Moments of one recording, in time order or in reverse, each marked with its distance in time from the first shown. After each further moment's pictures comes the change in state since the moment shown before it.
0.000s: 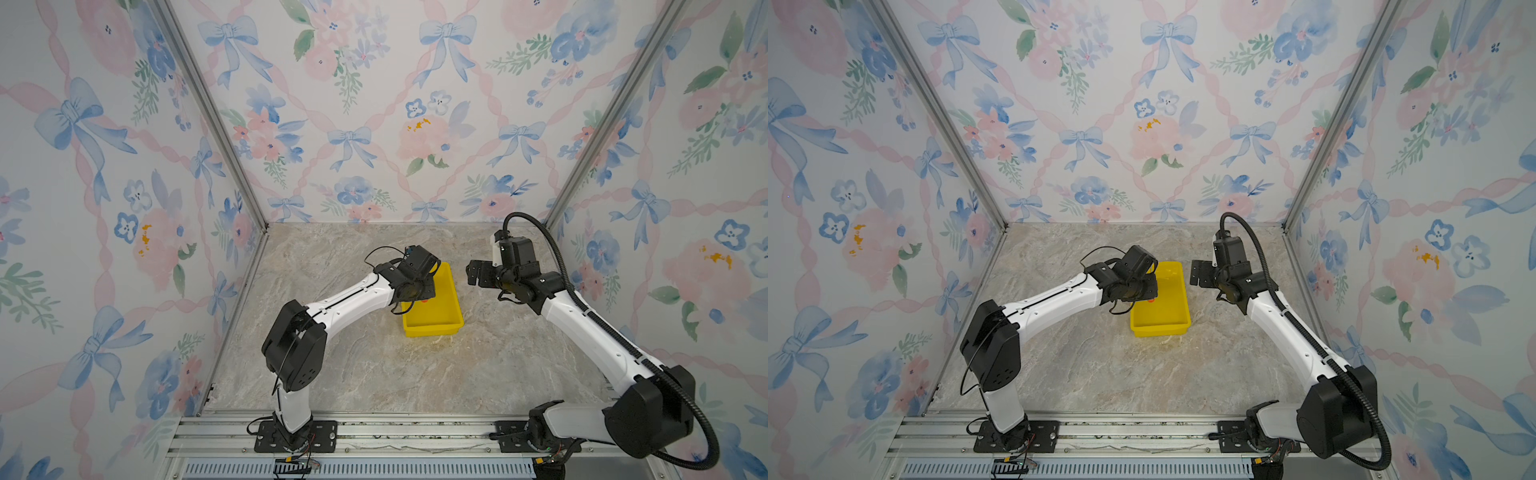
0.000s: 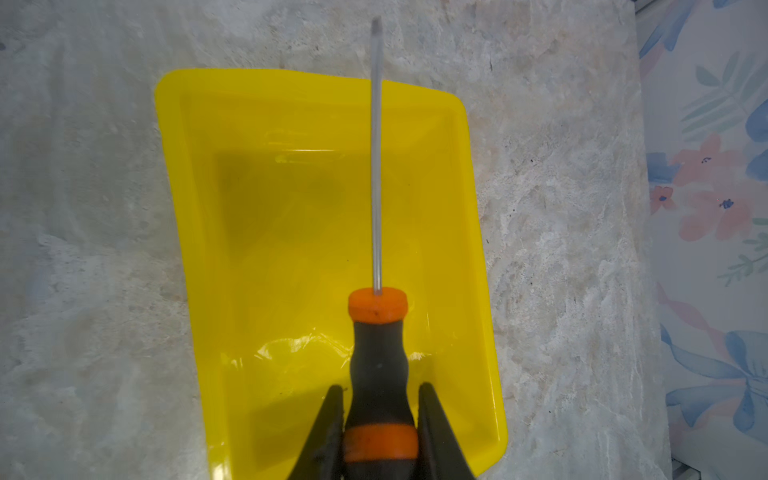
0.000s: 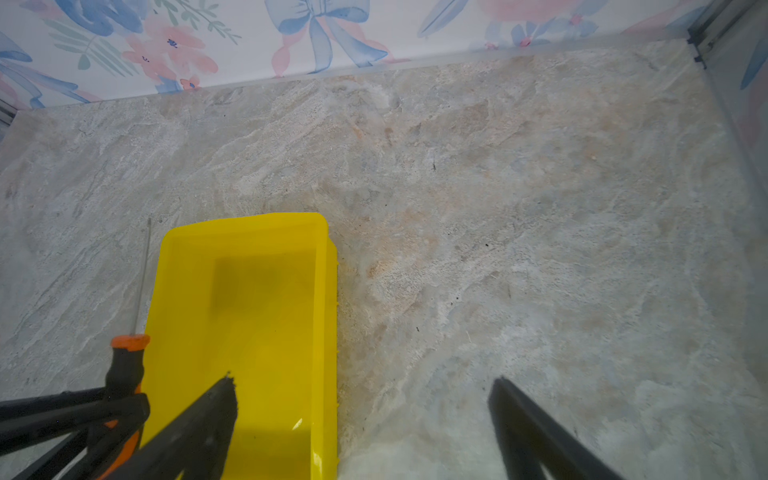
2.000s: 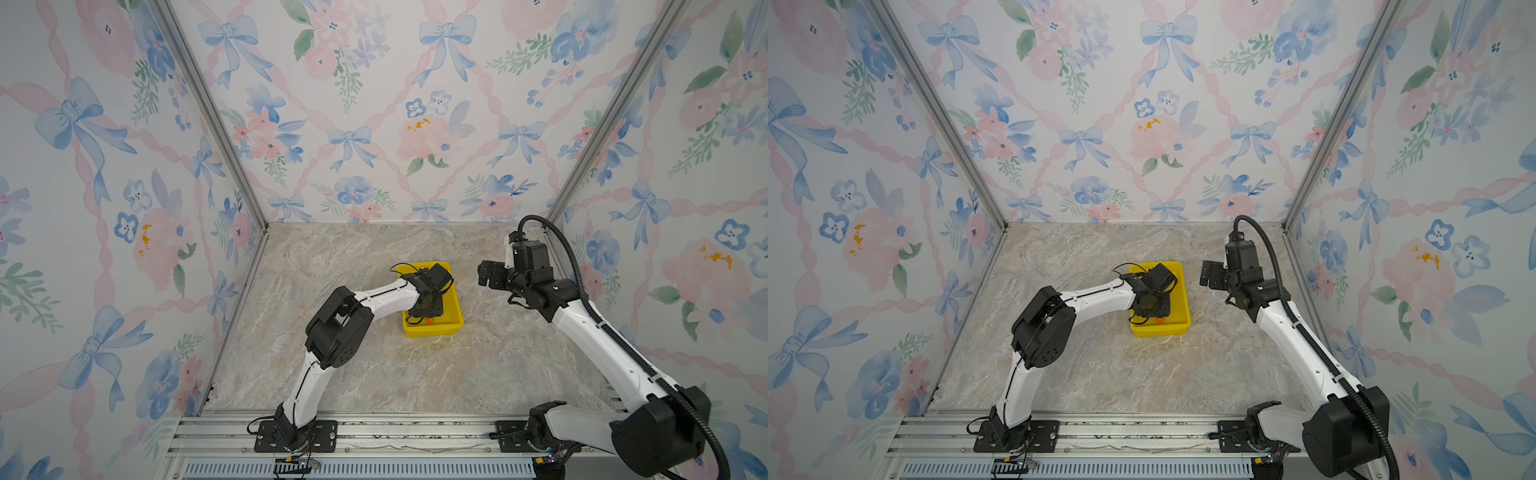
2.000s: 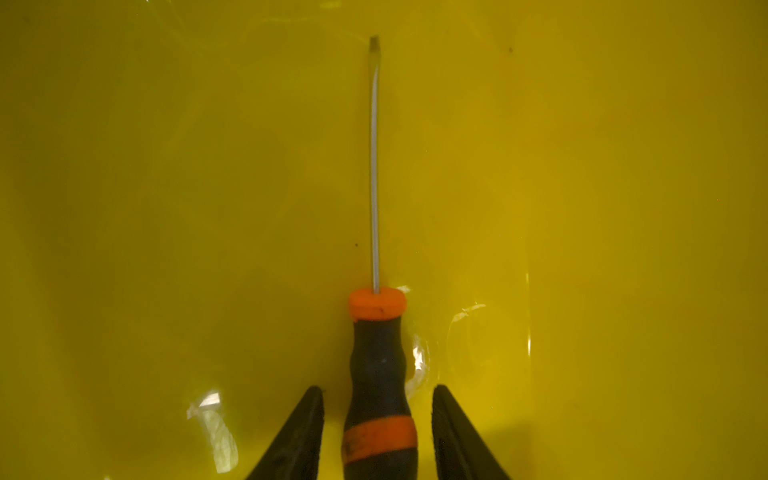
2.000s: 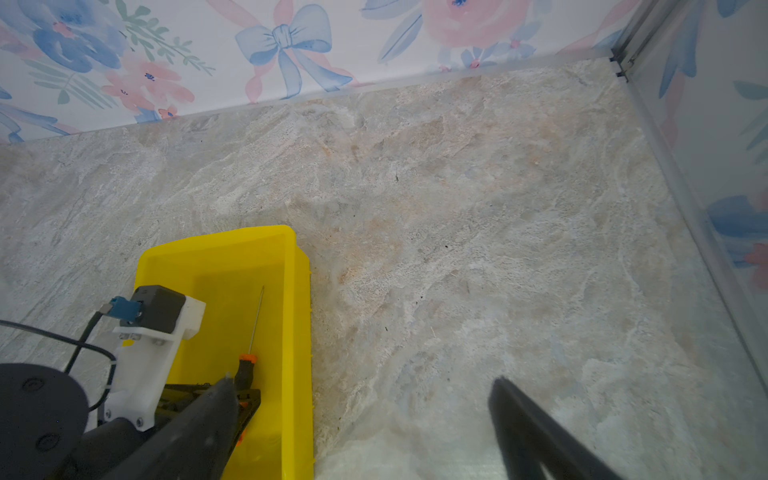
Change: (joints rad) left arm -0.018 0.276 0.075 0.000 0.027 0.016; right arm -0.045 -0.080 -0.039 -0.003 0.038 -0.004
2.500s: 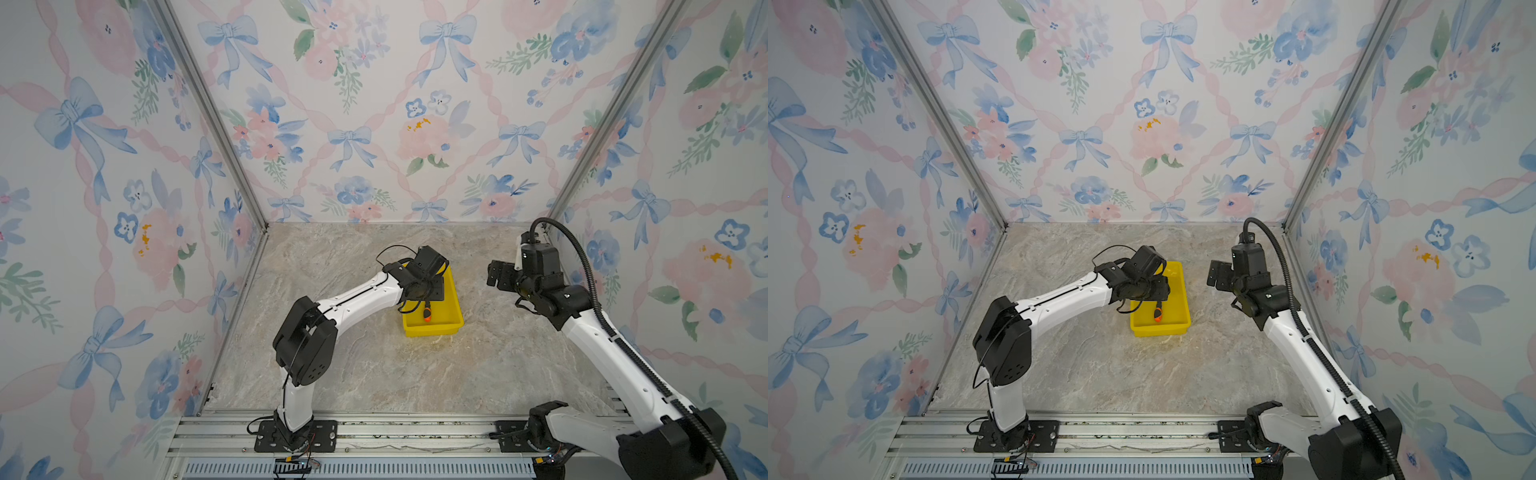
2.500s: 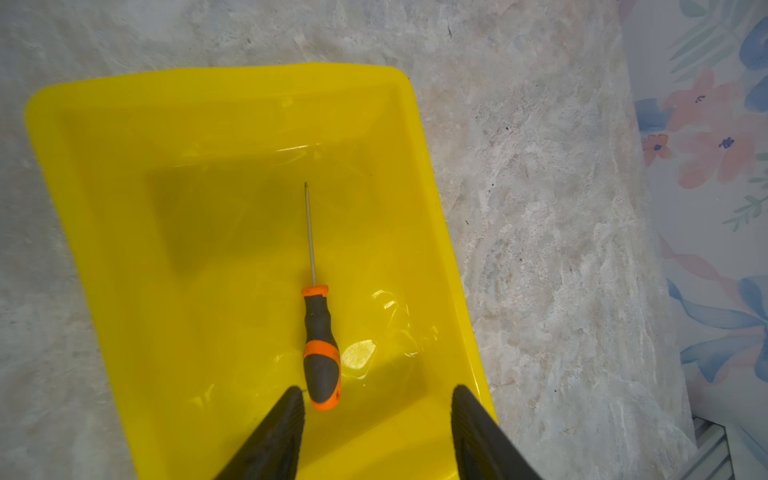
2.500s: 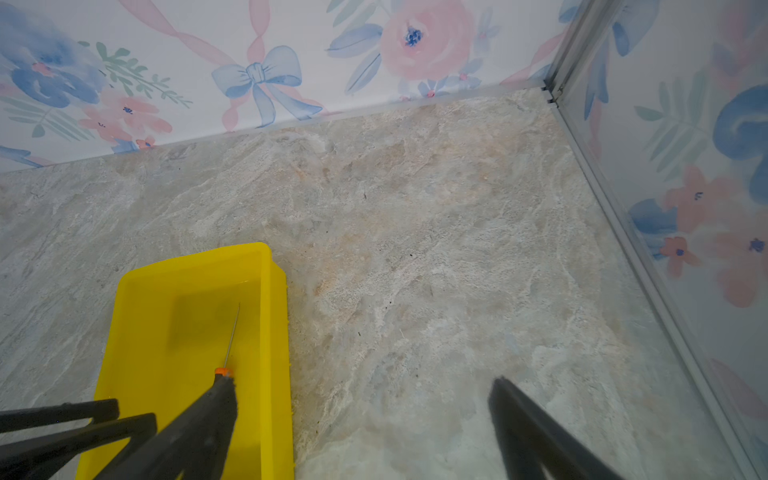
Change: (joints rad) left arm 0.022 -0.318 -0.083 0.013 -0.018 0.120; right arm -0.005 -0.126 -0.028 -0.038 0.118 0.009
